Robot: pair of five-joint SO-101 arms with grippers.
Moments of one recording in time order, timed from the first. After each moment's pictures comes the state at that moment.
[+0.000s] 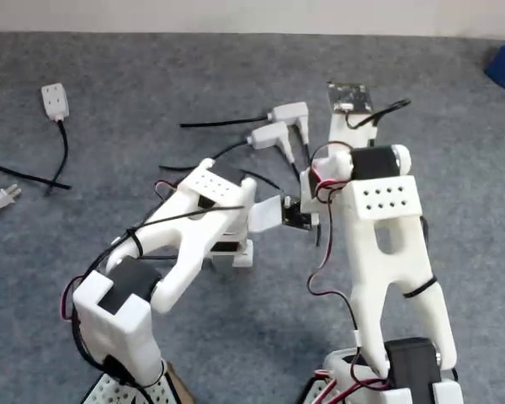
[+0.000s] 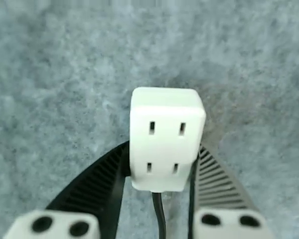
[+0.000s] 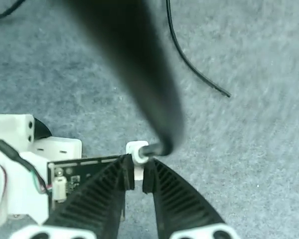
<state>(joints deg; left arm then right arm) 22.2 13.9 16.1 72.9 -58.8 -15.5 -15.2 10.2 84.5 -6.9</state>
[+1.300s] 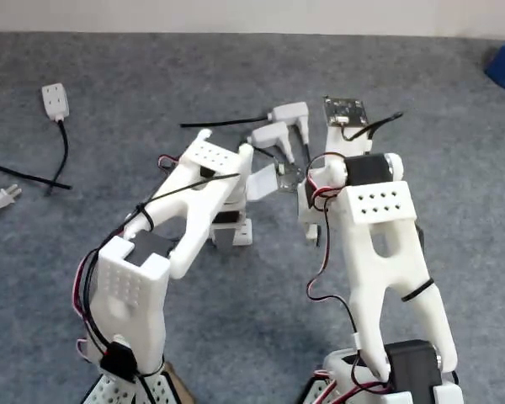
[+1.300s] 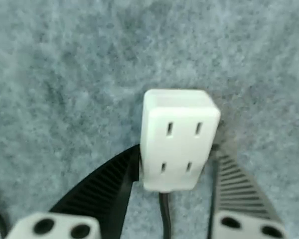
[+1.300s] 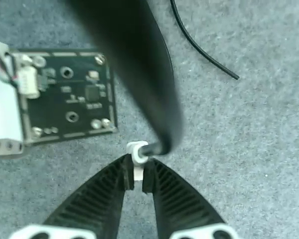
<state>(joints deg) 16.8 31.0 -8.0 82.1 -58.6 -16.0 -16.4 16.3 82.7 -7.8</state>
